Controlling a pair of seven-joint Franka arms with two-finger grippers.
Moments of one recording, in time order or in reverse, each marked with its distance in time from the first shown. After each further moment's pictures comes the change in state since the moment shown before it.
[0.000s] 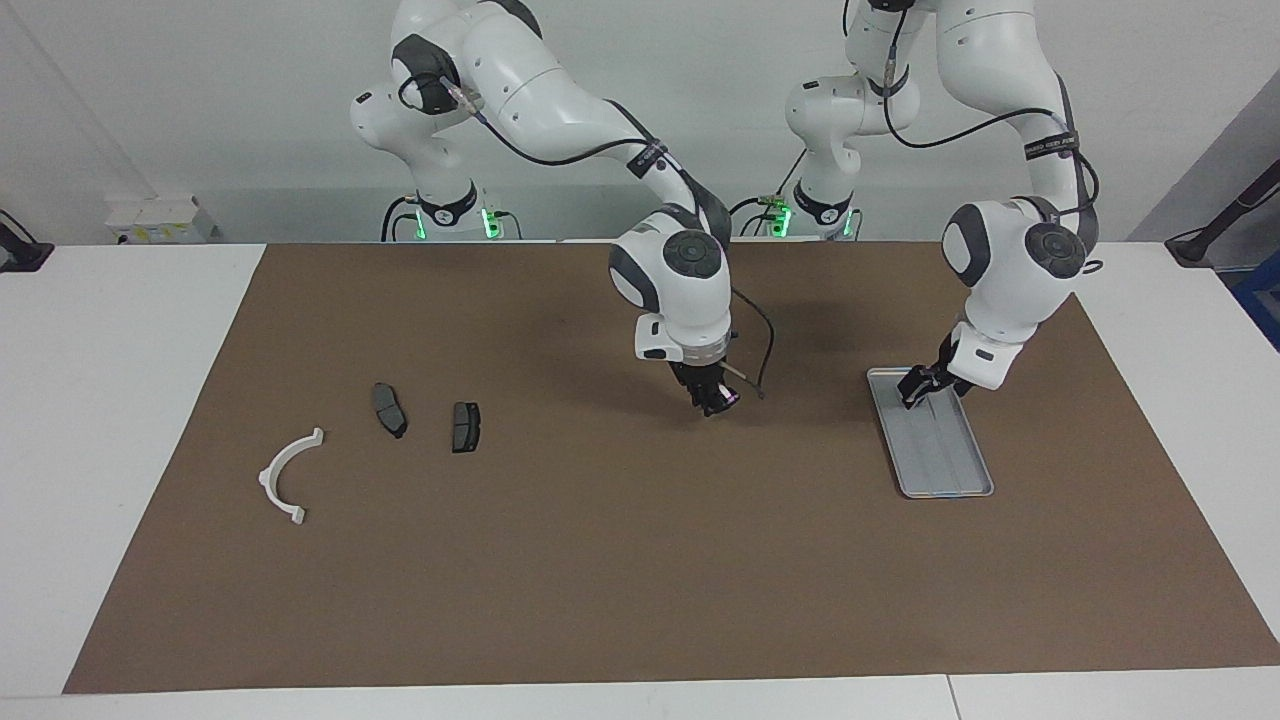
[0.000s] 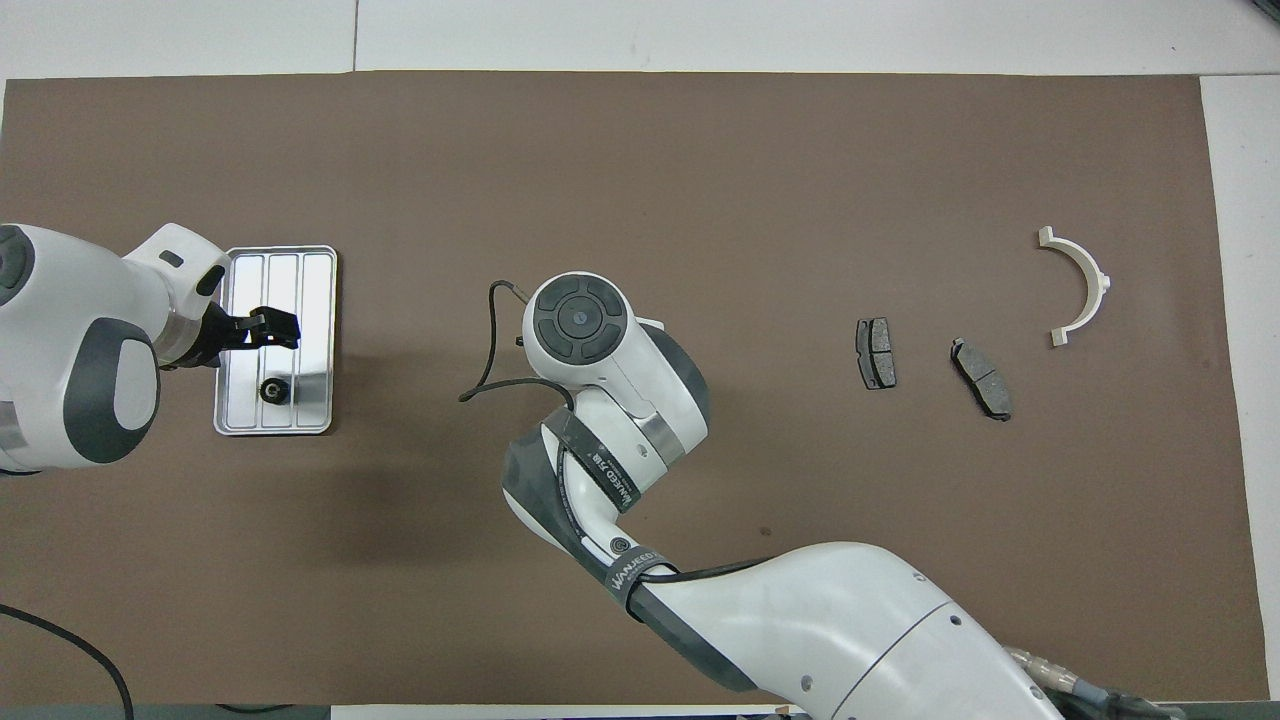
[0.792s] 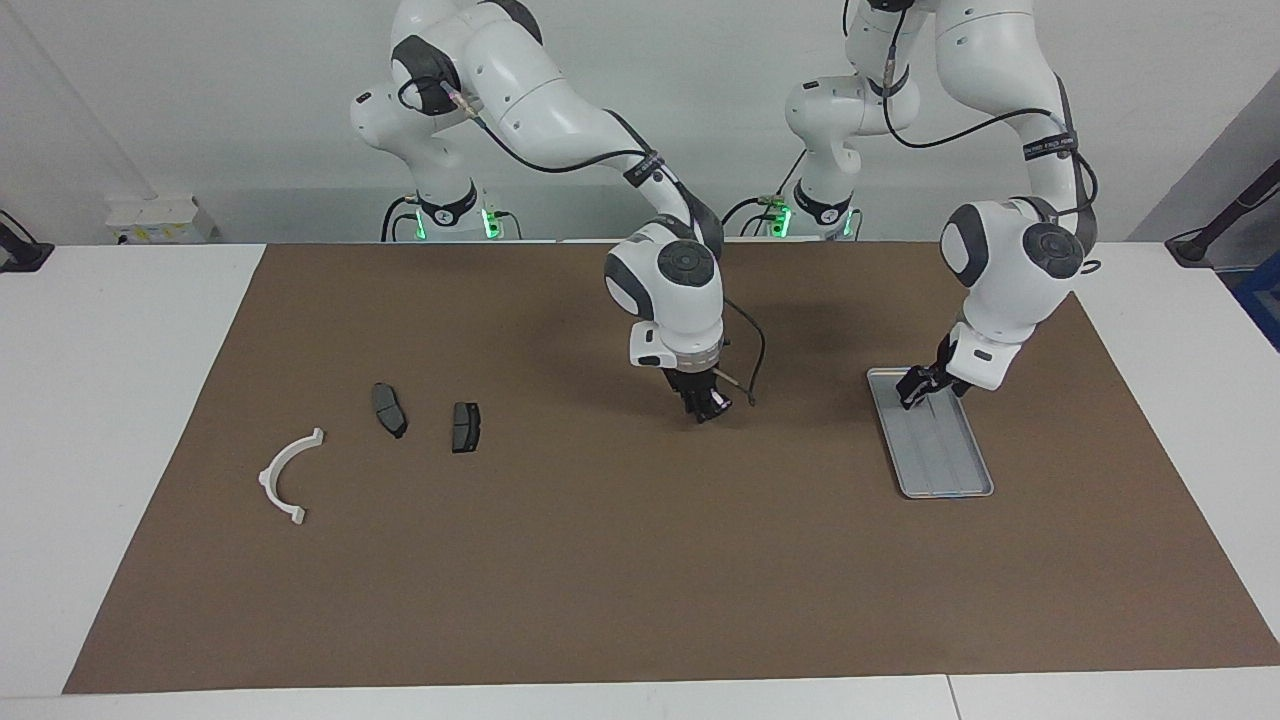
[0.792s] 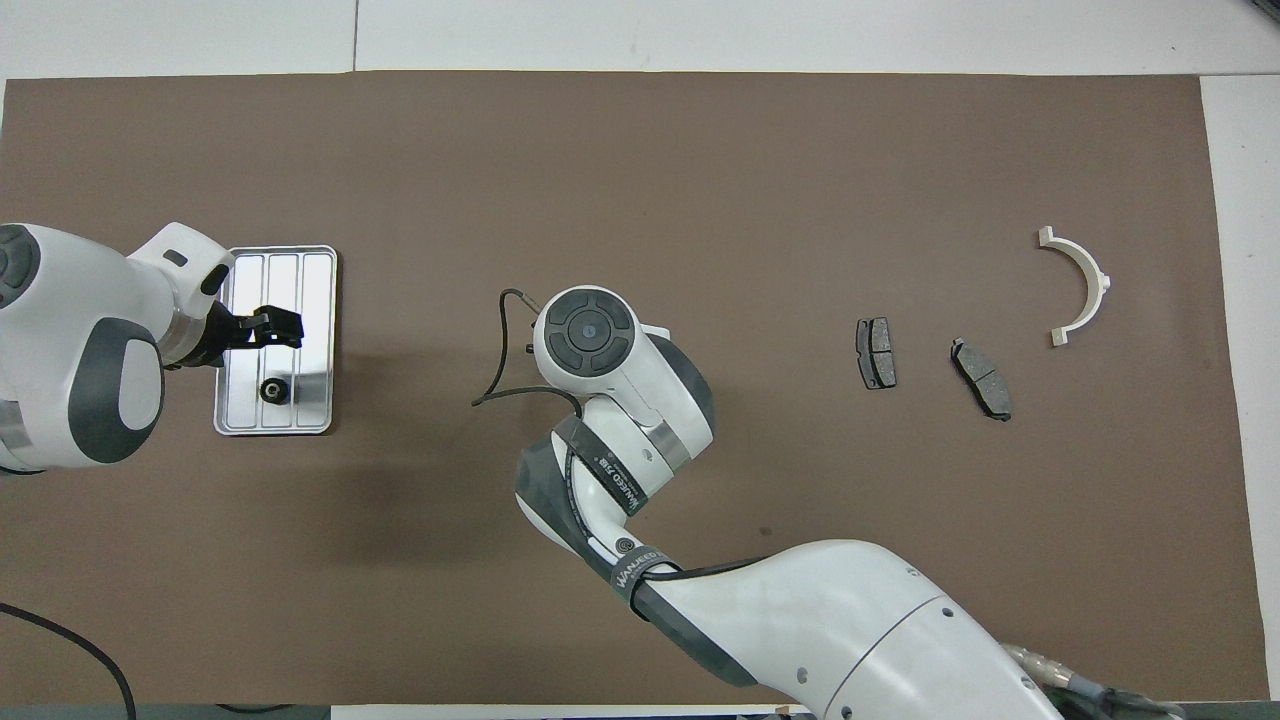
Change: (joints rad) left arm -0.006 0.000 -0.005 0.000 0.000 0.001 -0.013; right arm -0.003 0.002 0.000 -0.046 -0.016 0.056 0.000
